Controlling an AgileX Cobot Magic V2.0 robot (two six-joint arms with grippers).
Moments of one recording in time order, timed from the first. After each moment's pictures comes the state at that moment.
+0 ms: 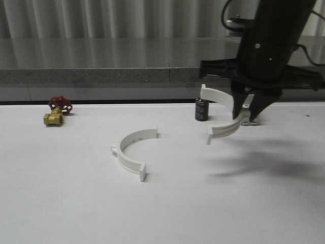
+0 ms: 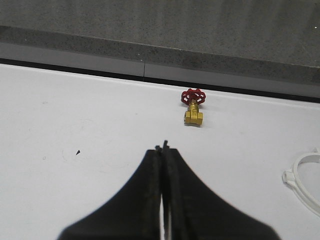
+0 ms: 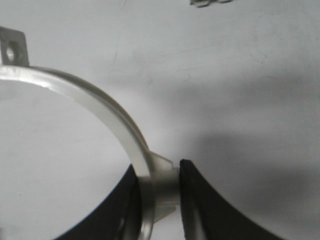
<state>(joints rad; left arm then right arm) -0.11 0.40 -0.42 0.22 0.42 -0.41 0.42 1.79 -1.25 -0.19 0.70 0.74</state>
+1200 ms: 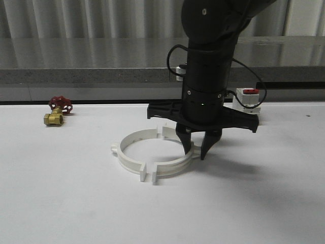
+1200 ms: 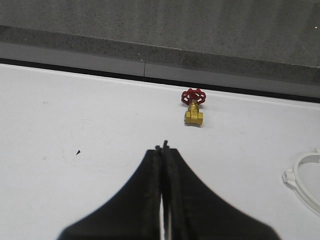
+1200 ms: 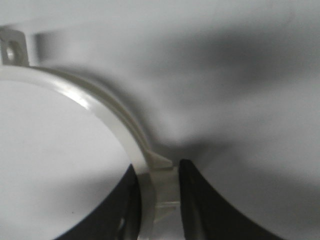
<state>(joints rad) -0.11 0.40 -0.42 0.22 0.42 -0.41 0.57 2.05 -1.41 -0.19 0.73 0.96</state>
